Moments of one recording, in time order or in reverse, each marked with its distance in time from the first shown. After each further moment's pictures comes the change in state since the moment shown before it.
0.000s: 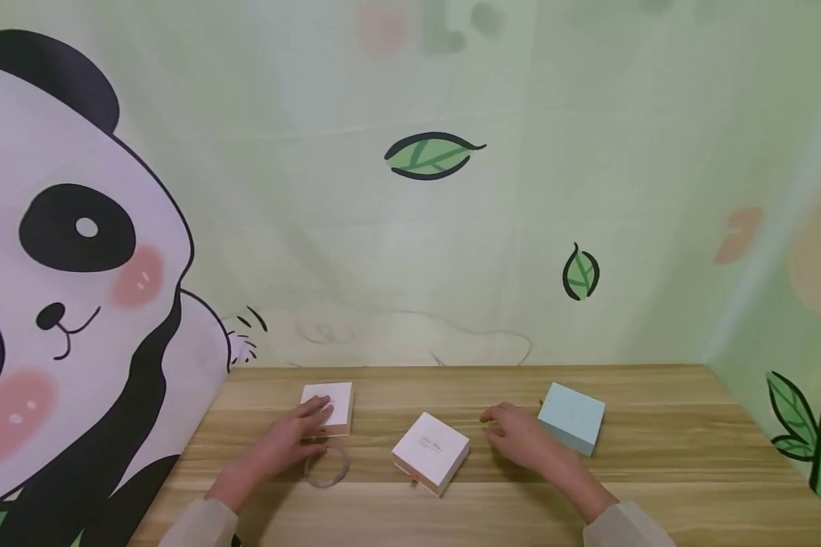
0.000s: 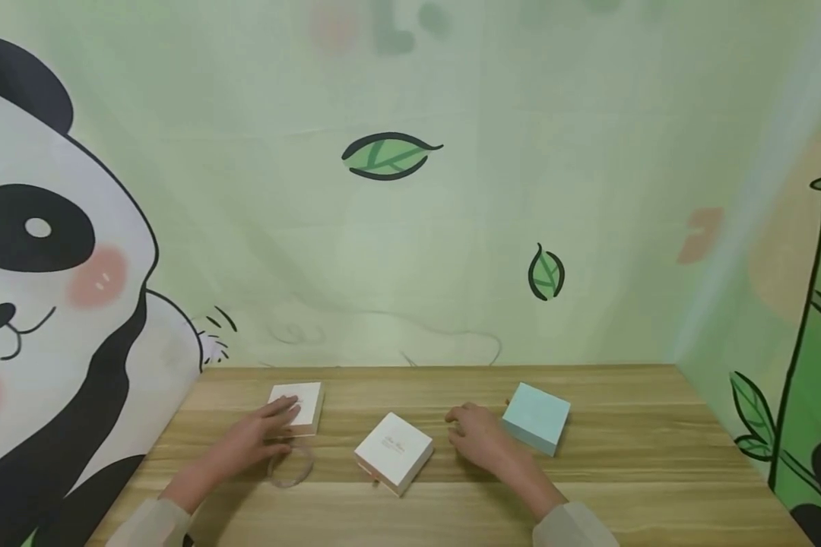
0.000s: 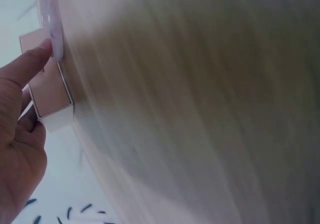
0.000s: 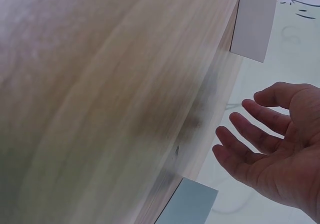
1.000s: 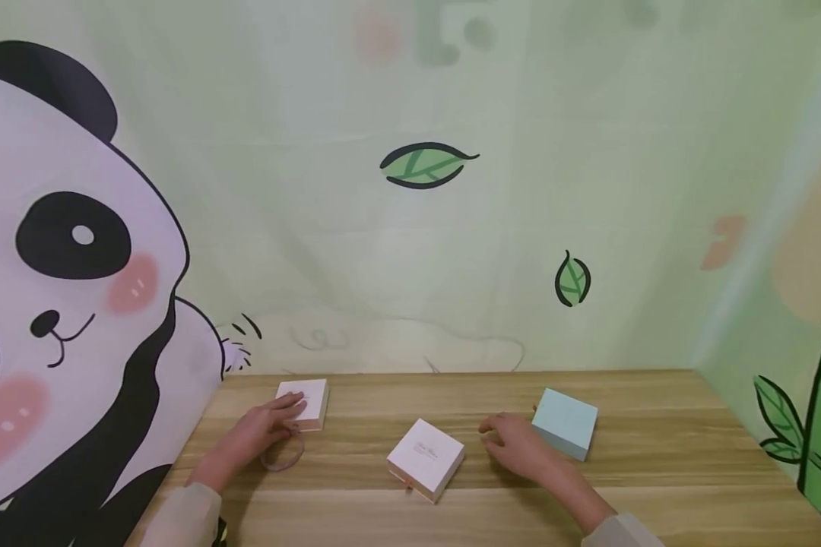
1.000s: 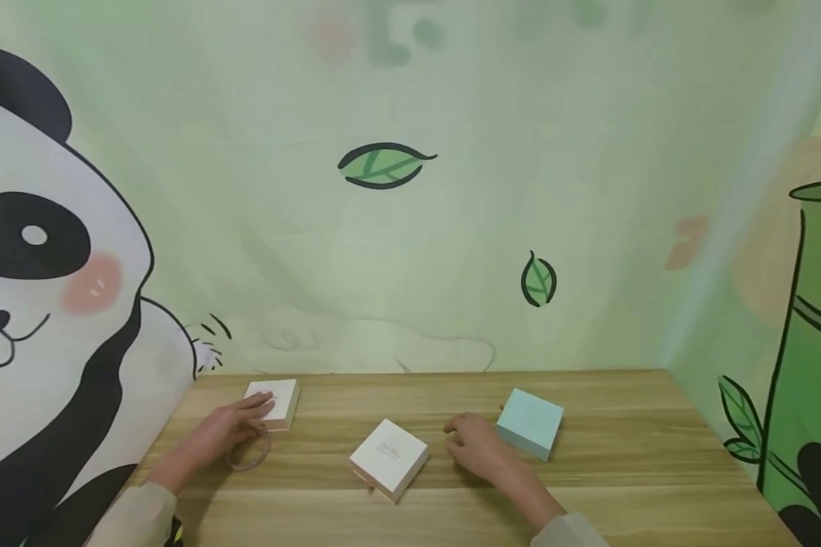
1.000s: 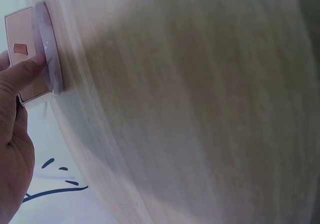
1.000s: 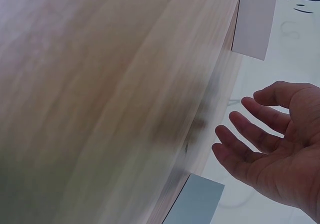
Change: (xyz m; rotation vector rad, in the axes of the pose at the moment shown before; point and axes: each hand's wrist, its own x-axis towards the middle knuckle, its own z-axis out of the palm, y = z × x) left_hand -0.003 -0.049 -0.013 0.019 0.114 0.061; right_hand -0.007 0.005 -0.002 0.017 0.023 -0.049
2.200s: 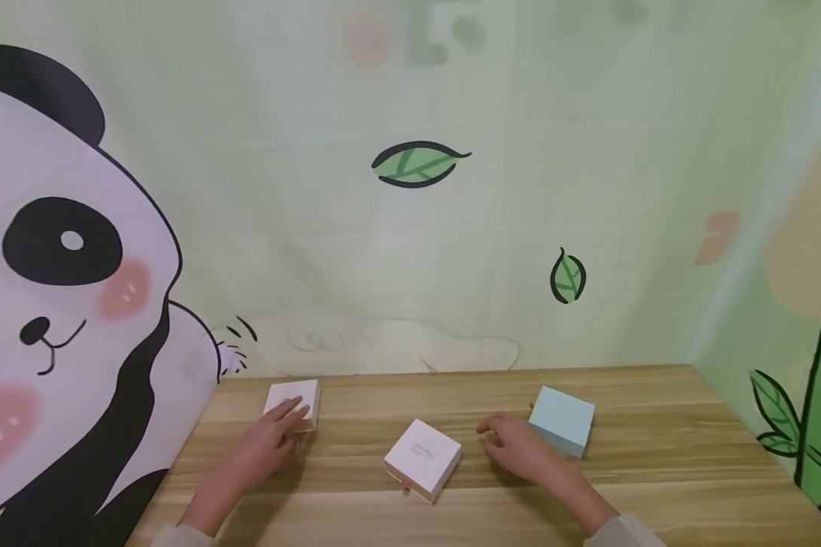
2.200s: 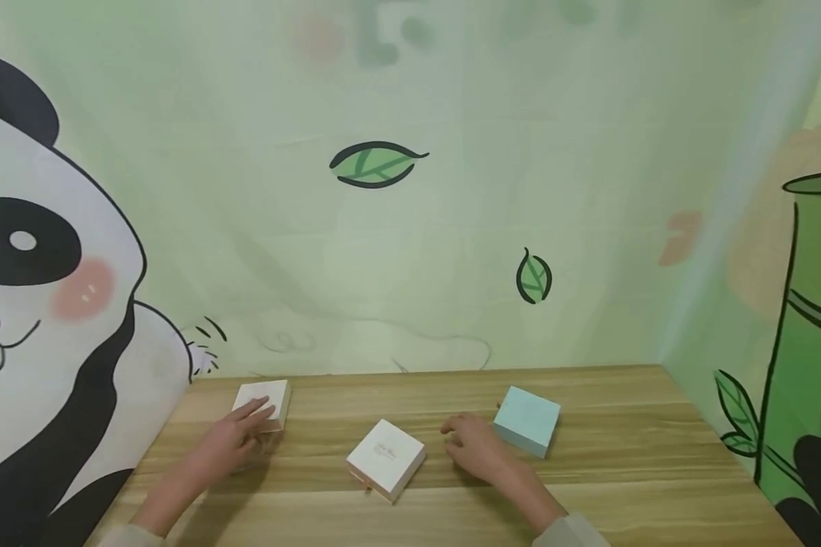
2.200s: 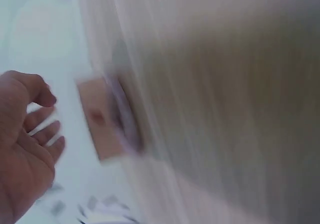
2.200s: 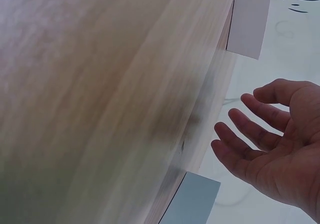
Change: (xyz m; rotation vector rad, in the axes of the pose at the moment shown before) left_hand 0.003 0.061 -0.010 0.048 0.014 -0.137; right_hand -0.007 0.002 -0.002 0.038 0.002 -0.011
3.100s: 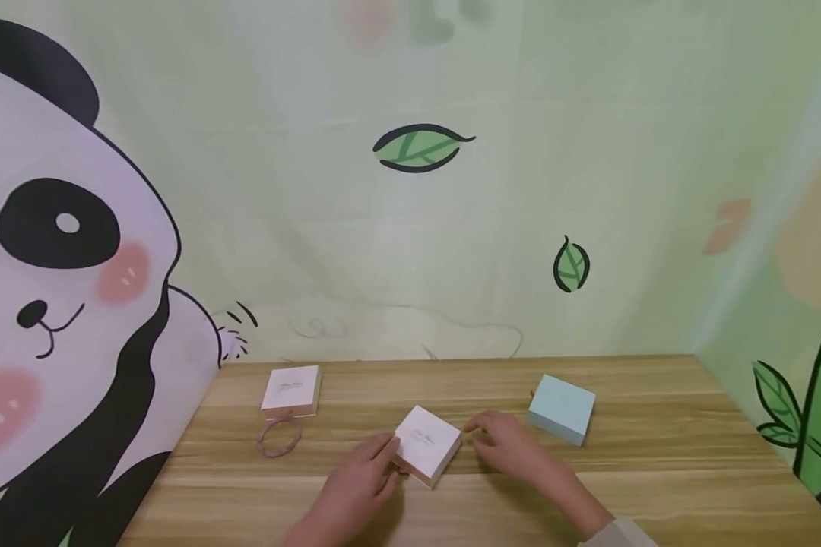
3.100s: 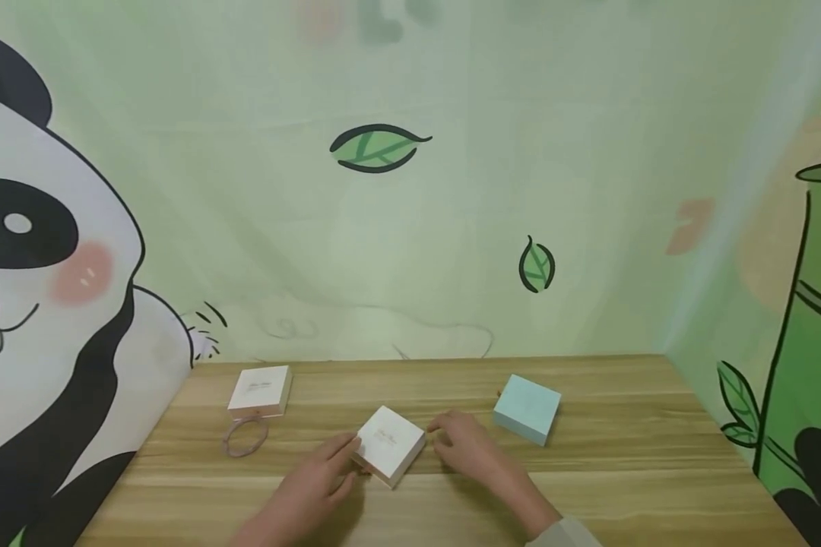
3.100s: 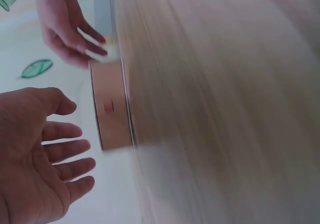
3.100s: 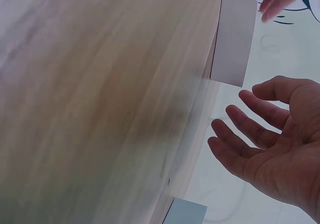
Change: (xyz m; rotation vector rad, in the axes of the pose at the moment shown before) left_hand 0.001 0.163 0.051 -0.013 -0.068 -0.003; right_hand -0.008 -0.019 0.007 0.059 -0.016 -0.060
